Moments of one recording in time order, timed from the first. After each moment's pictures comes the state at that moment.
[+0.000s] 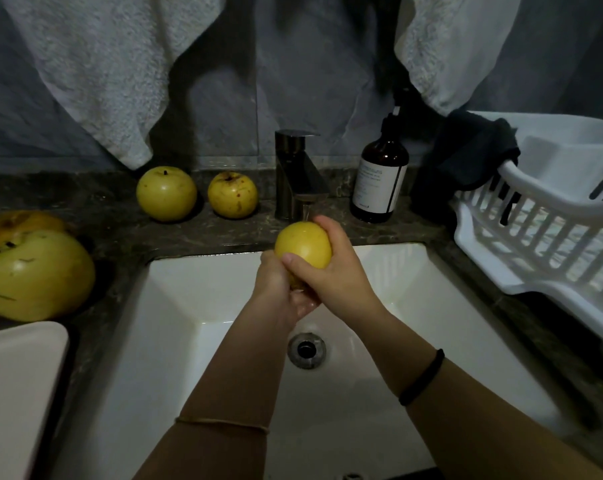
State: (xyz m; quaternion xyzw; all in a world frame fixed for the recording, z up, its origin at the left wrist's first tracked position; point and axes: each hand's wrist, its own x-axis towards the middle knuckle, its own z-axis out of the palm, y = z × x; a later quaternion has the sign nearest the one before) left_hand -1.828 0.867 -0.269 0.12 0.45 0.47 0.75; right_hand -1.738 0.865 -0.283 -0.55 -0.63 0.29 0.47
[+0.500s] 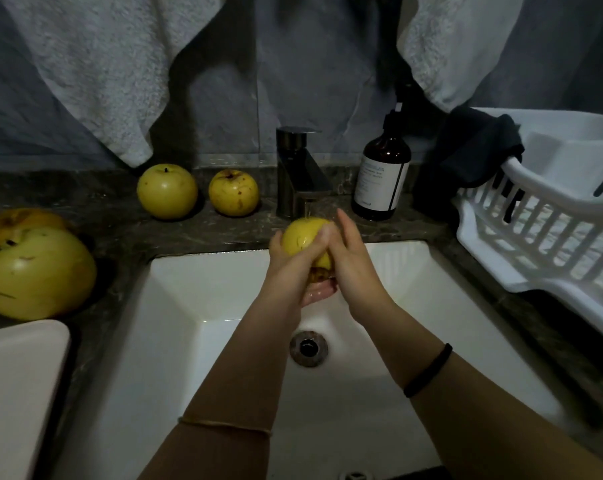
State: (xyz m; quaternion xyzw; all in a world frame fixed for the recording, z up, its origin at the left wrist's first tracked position) left_hand -1.822 0.871 -0.273 0.33 0.45 0.49 0.67; right_hand -1.731 0.873 -0.280 -0.53 -0.51 0.42 0.52
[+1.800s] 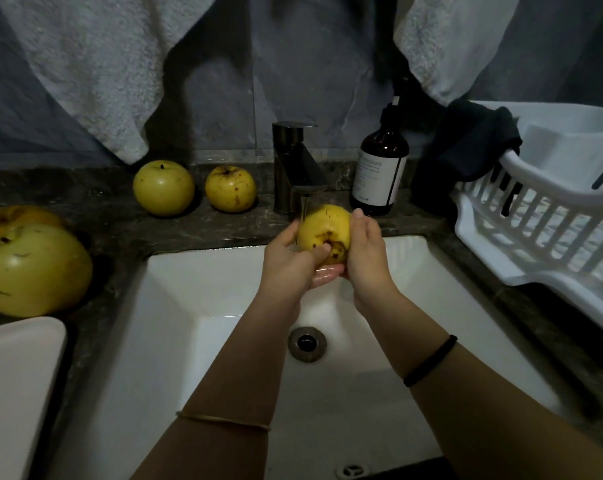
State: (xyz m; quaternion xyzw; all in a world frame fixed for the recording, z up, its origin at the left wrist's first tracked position) left_hand -1.821 0.870 -0.273 0.41 0.43 0.51 0.62; right_hand -1.722 0.885 -0.284 -0.56 -0.39 0.41 0.61
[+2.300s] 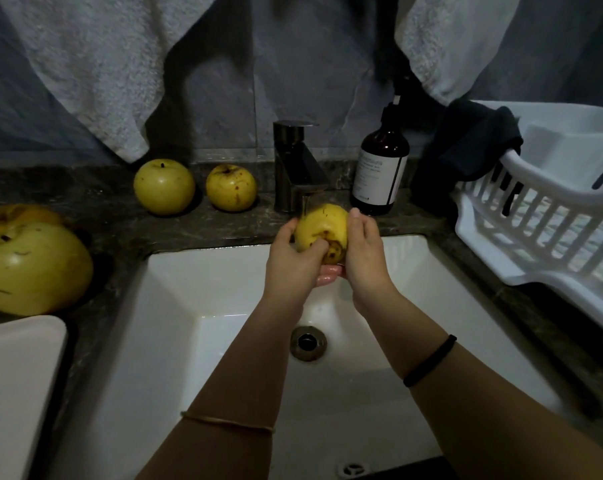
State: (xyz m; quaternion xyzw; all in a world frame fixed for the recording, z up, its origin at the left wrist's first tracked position) left_hand -1.817 0.873 -0.279 0.45 0.50 0.51 0.54; right_hand -1.724 0.886 -0.285 -0.56 -0.40 0.41 0.60
